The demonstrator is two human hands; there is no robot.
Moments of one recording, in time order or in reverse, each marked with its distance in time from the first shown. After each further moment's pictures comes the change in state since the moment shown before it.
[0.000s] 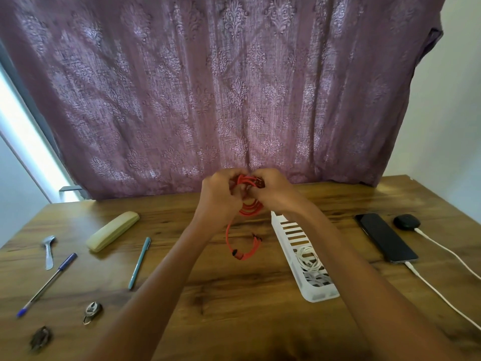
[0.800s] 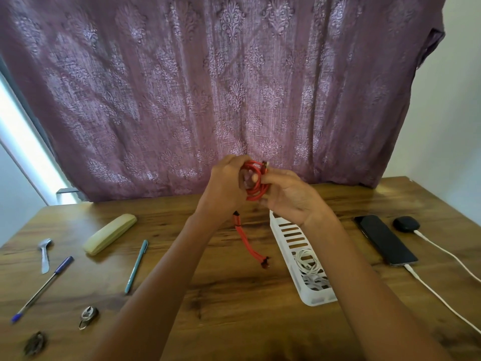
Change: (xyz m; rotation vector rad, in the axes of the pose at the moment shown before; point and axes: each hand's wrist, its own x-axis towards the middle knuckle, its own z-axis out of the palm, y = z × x) left_hand 0.022 0.003 0.008 0.168 -0.004 0.259; right_hand -0.005 0.006 -0.017 1.032 -0.133 0.133
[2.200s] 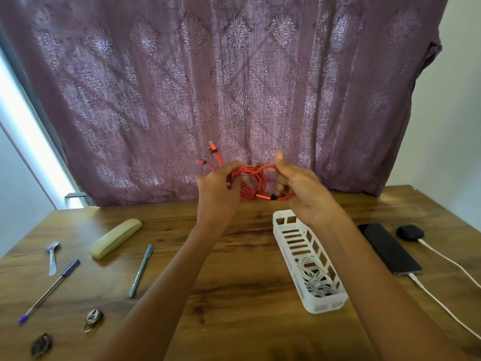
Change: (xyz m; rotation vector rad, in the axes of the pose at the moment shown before) left_hand -0.010 0.005 -0.009 -0.096 0.284 -0.171; right_hand -0.010 -0.020 0.013 -0.142 0.342 -0.075
